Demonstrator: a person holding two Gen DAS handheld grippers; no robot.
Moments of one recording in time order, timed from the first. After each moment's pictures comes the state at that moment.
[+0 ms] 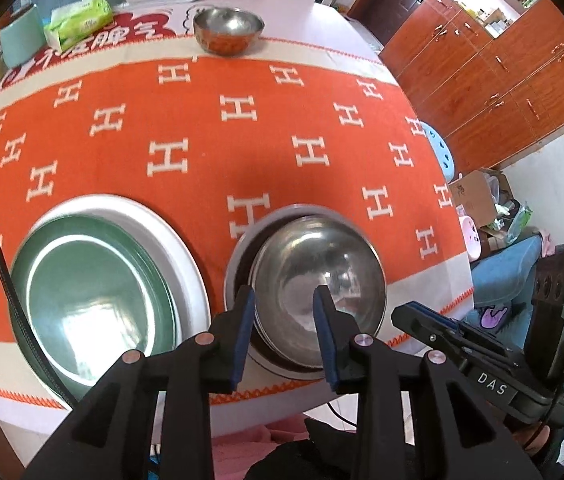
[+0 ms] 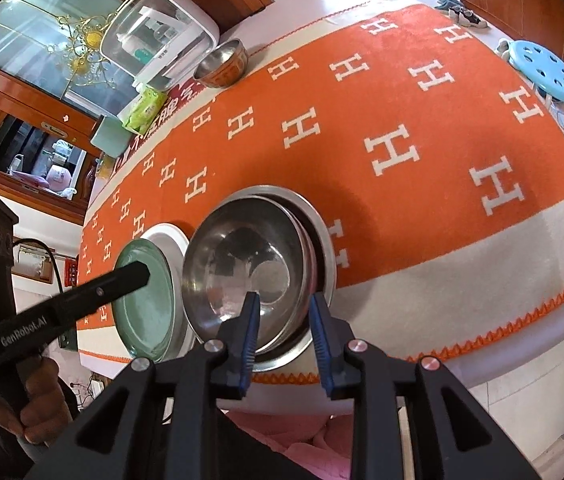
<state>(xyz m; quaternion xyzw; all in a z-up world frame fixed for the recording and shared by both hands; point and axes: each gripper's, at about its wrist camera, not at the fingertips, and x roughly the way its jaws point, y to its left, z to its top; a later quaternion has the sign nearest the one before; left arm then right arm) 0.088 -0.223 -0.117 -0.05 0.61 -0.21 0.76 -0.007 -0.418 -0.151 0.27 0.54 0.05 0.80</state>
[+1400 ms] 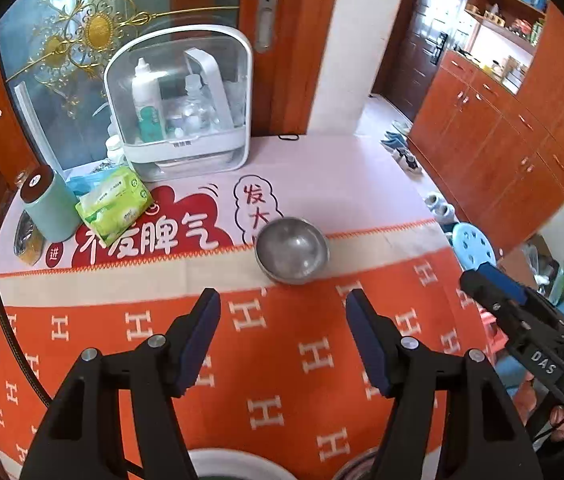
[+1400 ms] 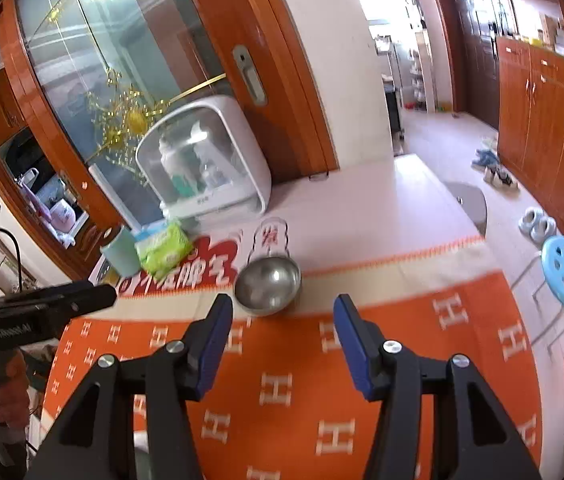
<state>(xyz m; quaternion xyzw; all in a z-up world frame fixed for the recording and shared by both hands) 0.320 -0.205 0.004 0.00 0.48 -0.15 0.86 0.238 -0.418 -0.017 0.14 0.36 0.05 0.92</state>
